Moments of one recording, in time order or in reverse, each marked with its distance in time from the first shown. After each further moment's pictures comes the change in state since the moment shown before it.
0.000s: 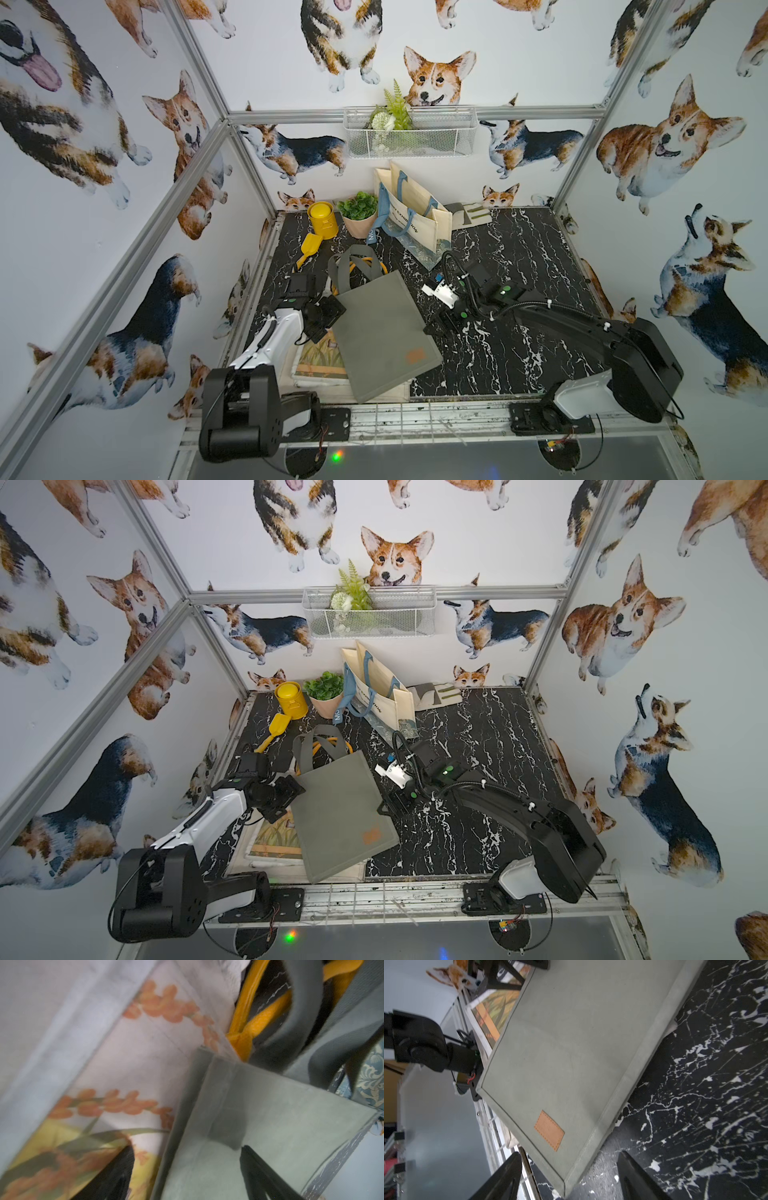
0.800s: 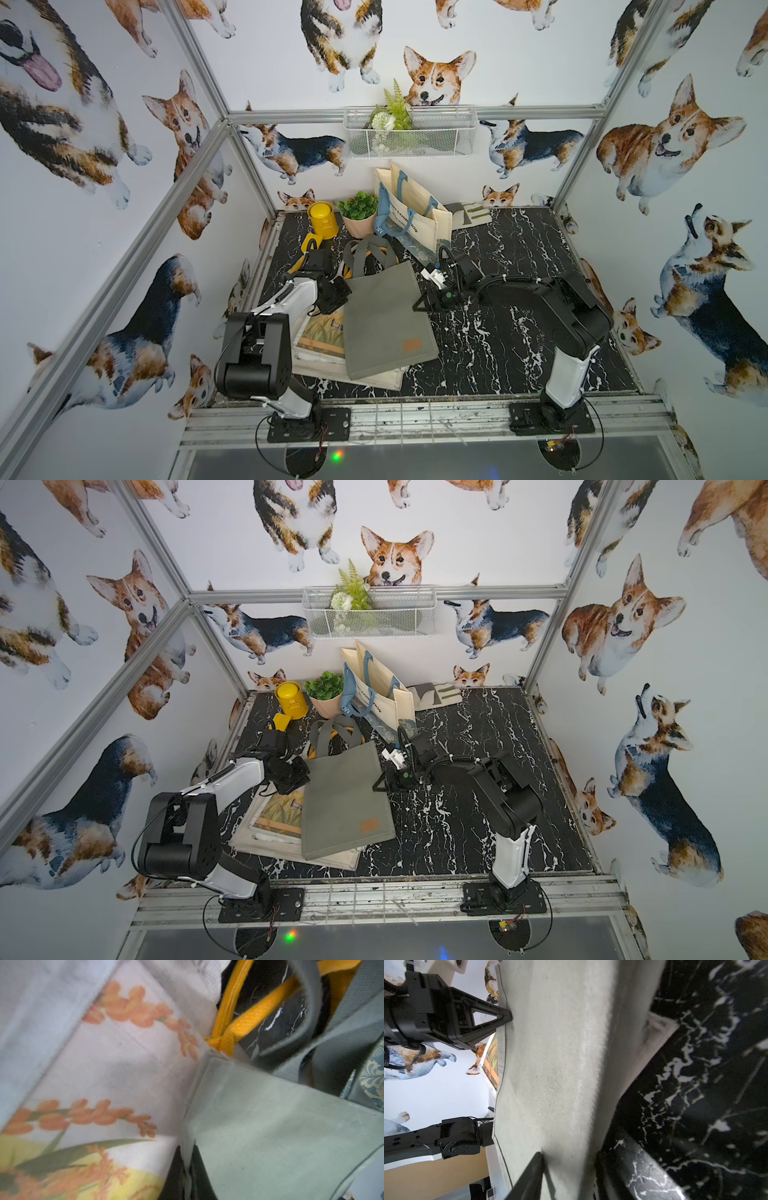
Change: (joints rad) left arm -0.079 0.237 0.243 0.022 -0.024 0.098; right arm -0.137 0.397 0.041 0.404 -0.234 0.437
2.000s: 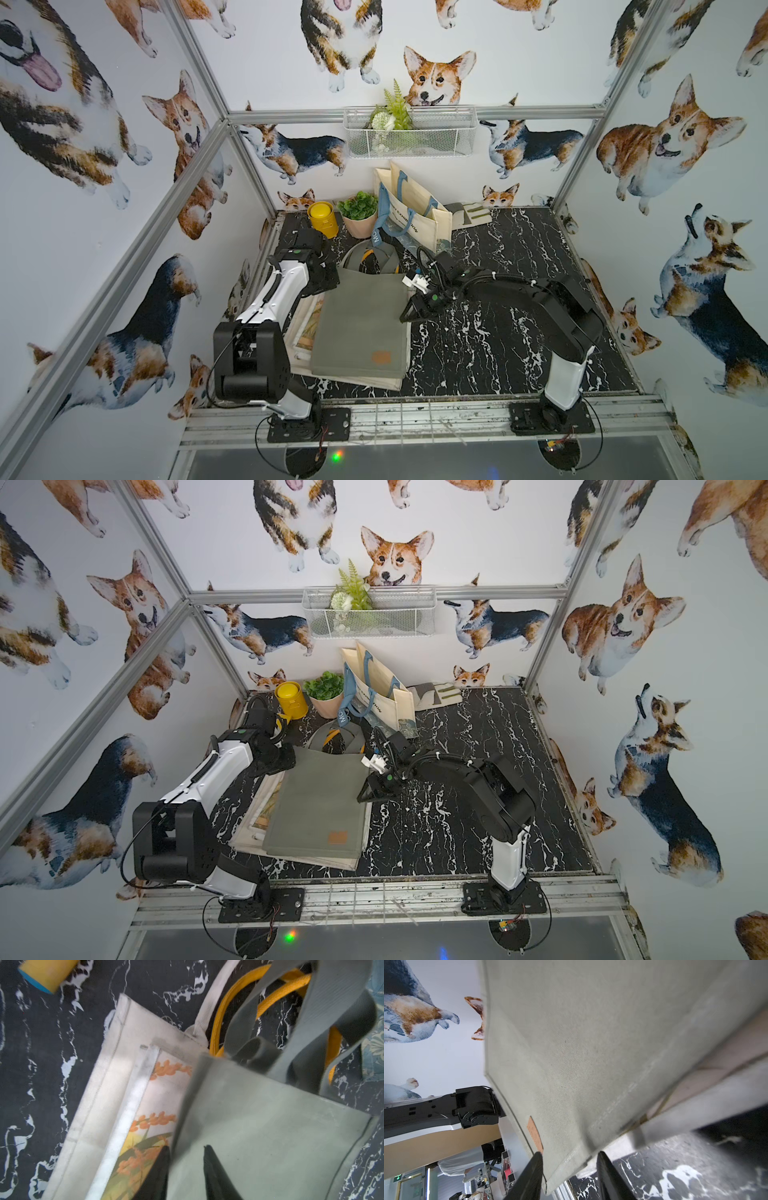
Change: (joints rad) left arm 0.040 -0.021 0.249 -0.255 -0.185 0.355; right arm 0.122 -0.009 0.190 -0.336 -0.018 -0.072
